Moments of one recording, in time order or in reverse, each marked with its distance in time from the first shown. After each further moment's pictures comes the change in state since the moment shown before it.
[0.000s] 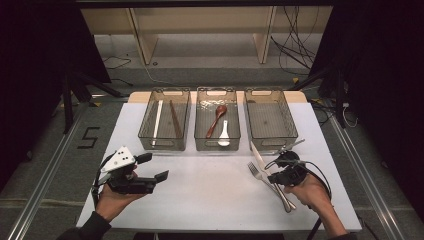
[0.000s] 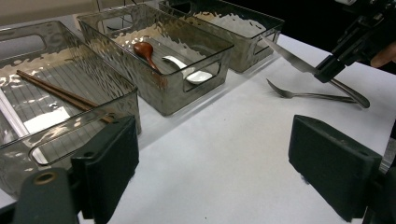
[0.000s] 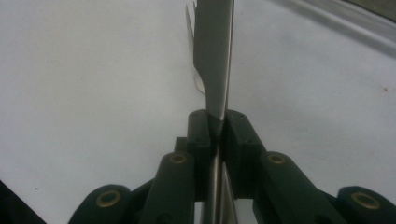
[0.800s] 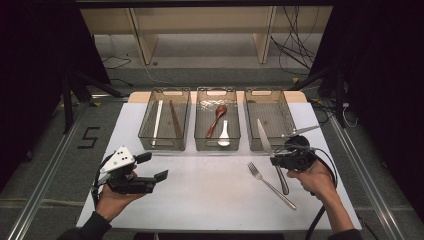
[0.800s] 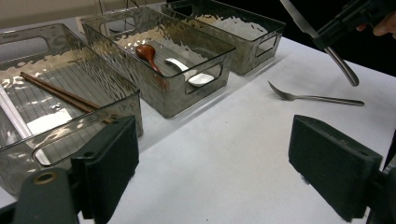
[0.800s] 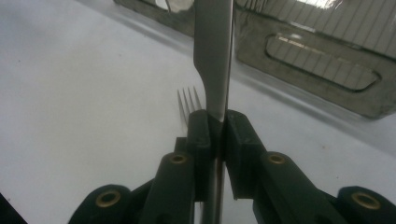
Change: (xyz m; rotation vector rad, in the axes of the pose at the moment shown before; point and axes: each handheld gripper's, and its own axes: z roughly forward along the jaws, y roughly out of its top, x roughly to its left) left arm 0.000 0.000 0.000 -0.015 0.008 -0.006; right arm -0.013 0.023 -0.037 -0.189 0.005 0.011
